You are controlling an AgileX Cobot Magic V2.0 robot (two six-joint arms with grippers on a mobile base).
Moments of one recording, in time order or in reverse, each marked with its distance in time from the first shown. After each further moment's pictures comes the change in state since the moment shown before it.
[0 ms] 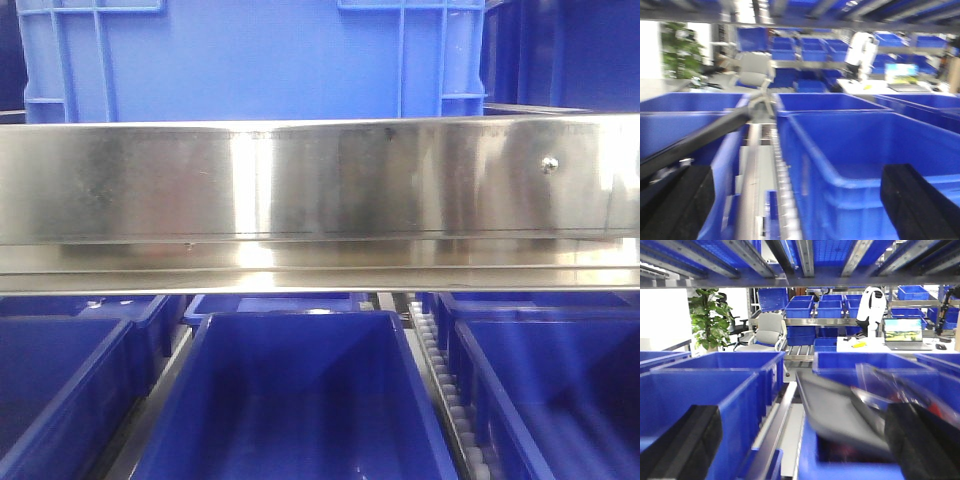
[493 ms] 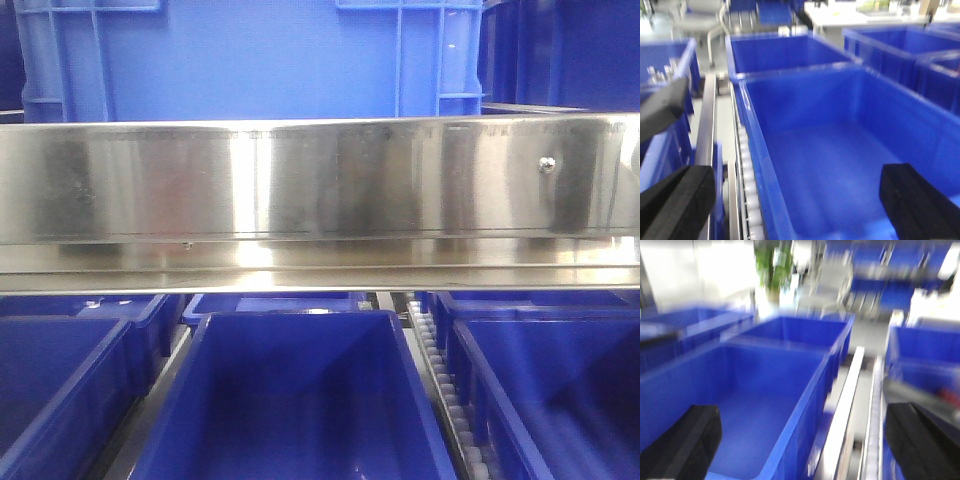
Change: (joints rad) left arm -0.094 0.584 -0.619 0.009 0.363 0.000; right arm 0.252 0.556 -0.592 -0.012 0.312 0.000
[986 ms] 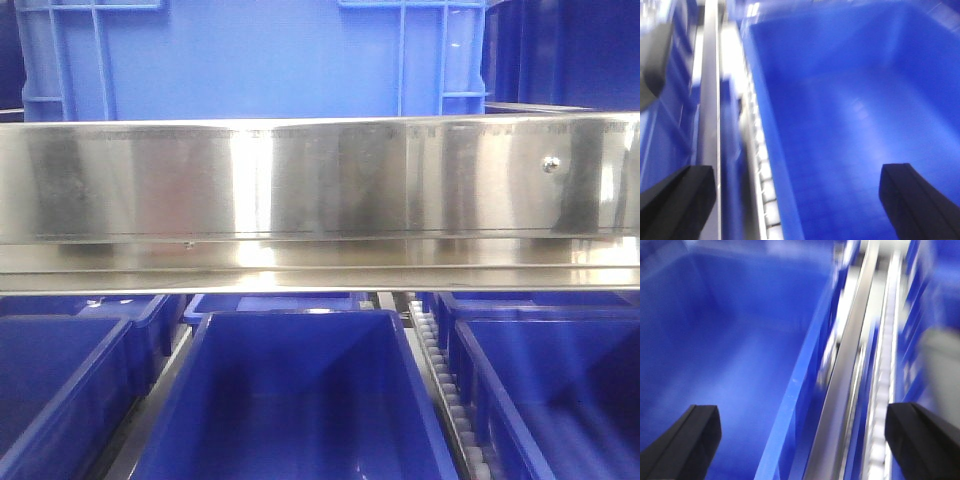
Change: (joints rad) left arm -0.002 0.524 -0.592 0.103 0.435 -0.045; right arm 0.000 0.618 -0.694 0.000 0.545 0.010
